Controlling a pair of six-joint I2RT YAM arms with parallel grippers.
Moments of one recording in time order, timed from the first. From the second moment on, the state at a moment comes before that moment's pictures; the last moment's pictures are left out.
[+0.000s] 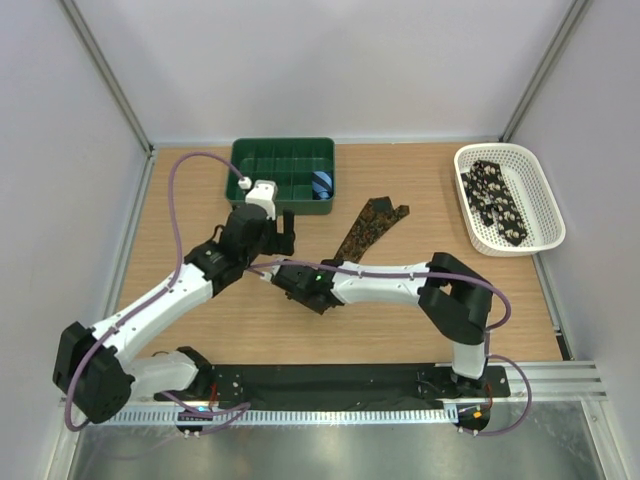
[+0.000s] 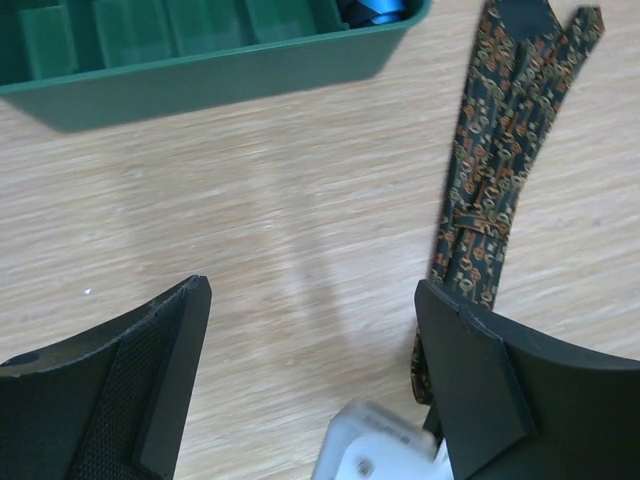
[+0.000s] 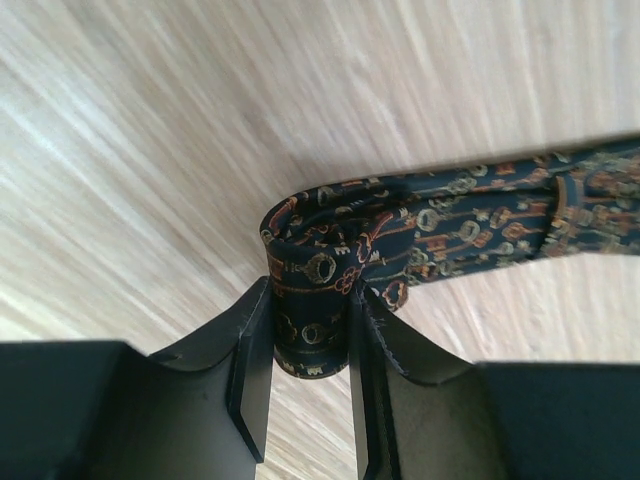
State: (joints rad) left arm -0.64 1.20 0.91 -0.27 -0.24 -0.30; right arm 1.17 1.89 1.28 -0.61 0.39 0.01
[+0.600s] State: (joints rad) left arm -0.62 0.89 0.60 -0.04 -0.45 -0.49; right arm 0.99 1.84 1.26 -0.58 -0.29 -0.06
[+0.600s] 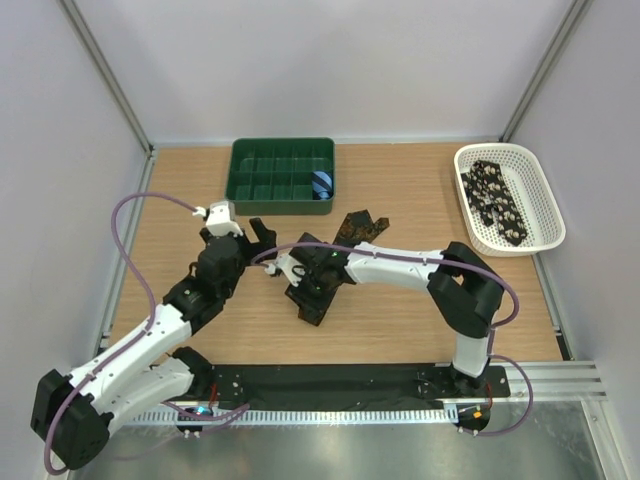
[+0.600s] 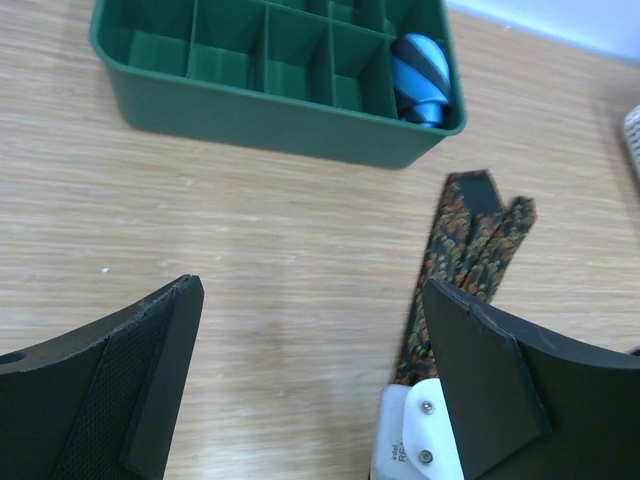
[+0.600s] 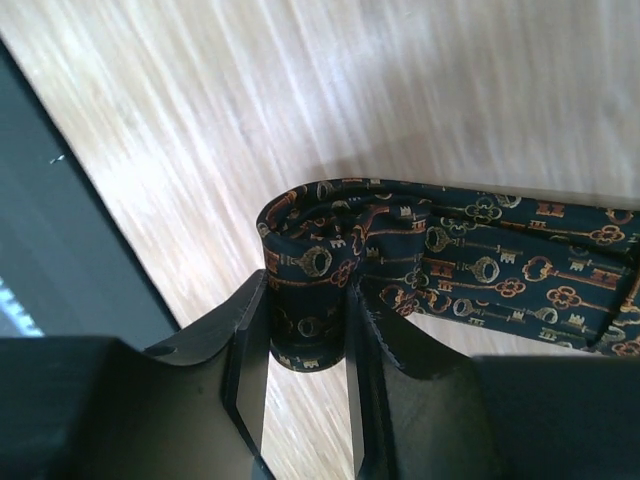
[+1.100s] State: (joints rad) left arm -0.60 0.60 0.35 0.09 -0.43 -0.49; right arm 0.86 1.92 1.26 -0.59 -0.61 -0.06
